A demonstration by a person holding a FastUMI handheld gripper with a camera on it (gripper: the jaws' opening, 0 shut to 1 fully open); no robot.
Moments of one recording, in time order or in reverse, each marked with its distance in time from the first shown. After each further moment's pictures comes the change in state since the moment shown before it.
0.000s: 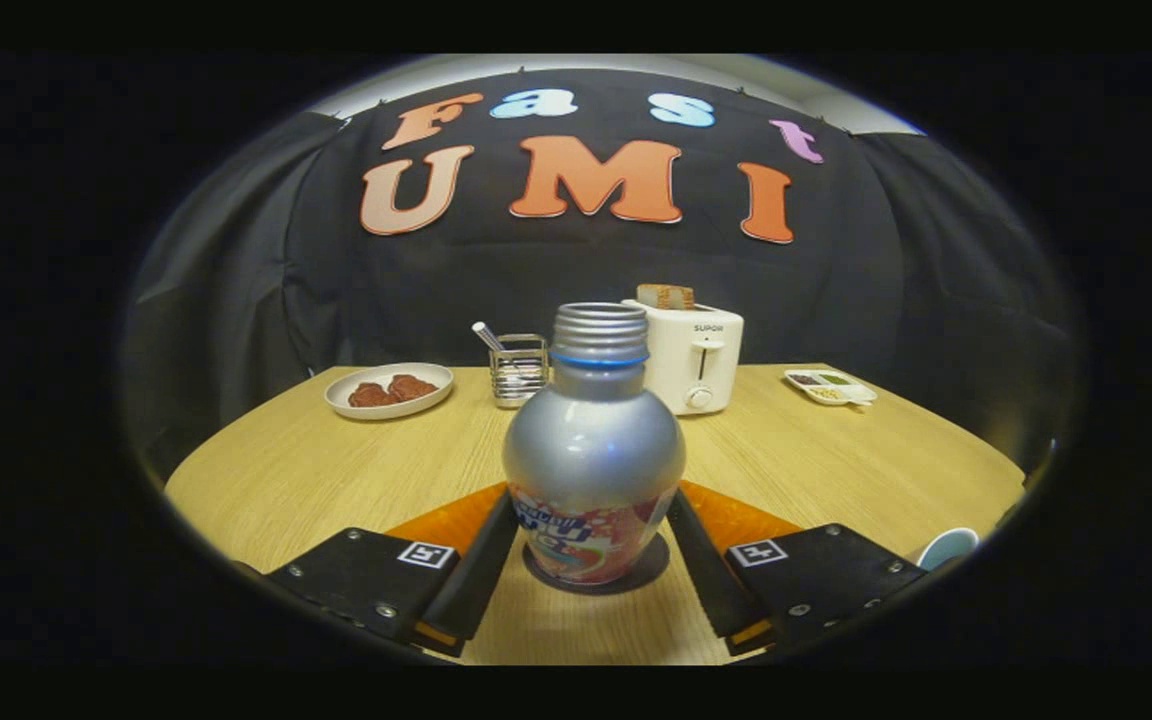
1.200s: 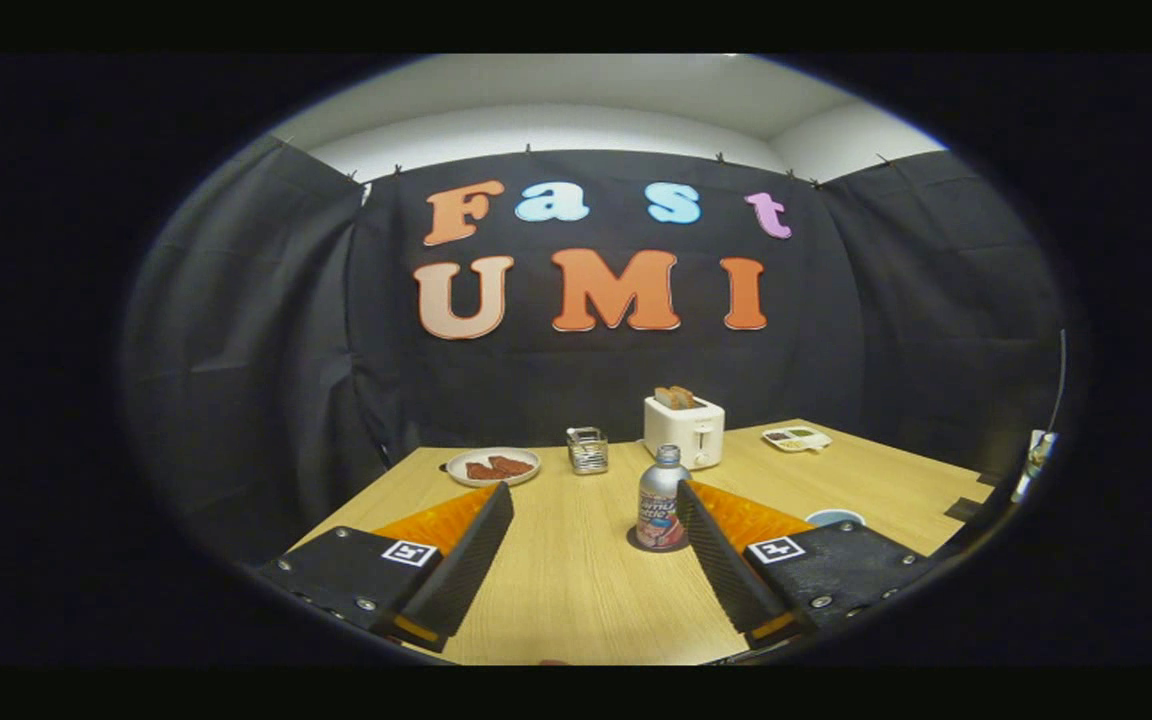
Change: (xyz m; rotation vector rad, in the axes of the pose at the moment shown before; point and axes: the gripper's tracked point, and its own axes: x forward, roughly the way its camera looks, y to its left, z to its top) arm -0.245 0.069 0.099 0.095 -0.269 0.034
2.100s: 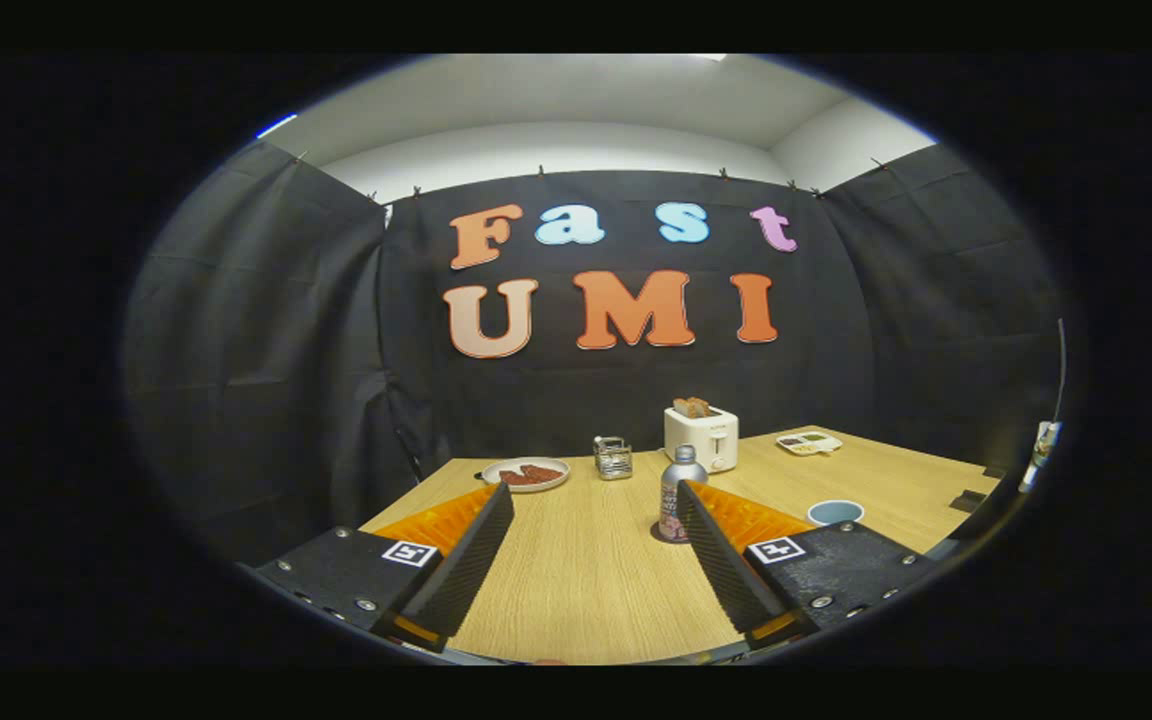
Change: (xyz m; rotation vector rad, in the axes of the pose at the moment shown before) arm -0.045 0.011 -0.002 0.019 -0.047 0.045
